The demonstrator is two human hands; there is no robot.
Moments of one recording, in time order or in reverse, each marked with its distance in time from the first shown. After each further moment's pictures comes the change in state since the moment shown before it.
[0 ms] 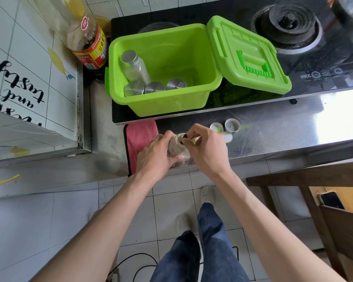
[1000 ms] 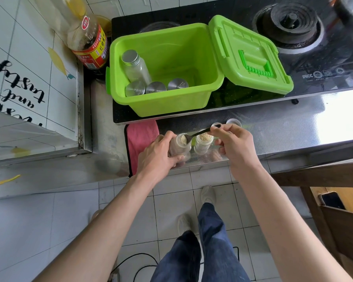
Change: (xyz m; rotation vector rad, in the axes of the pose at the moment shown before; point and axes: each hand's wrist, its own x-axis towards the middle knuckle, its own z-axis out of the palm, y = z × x) left_hand -0.001 -0.003 0.000 -0.001 0.000 0.009; right_hand 0.006 0.014 -0.047 0.736 0.040 0.491
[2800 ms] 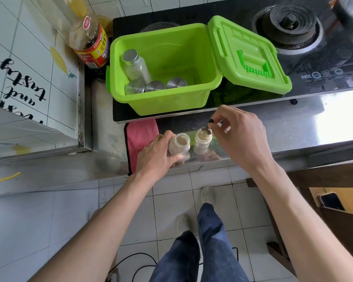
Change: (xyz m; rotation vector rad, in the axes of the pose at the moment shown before) left_hand -0.003 0.001 0.000 -0.020 -0.022 -0.020; right_hand -0.011 -0.031 -0.014 -0.947 0.033 -0.789
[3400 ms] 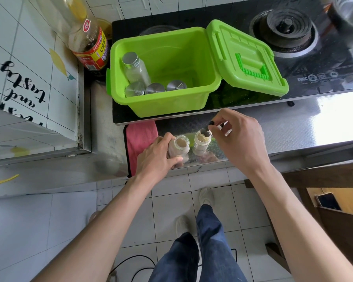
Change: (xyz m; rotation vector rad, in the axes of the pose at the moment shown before) left_hand 0.000 0.000 0.002 0.002 -0.004 0.005; right_hand -0.005 0.001 0.003 0.055 0.014 0.052
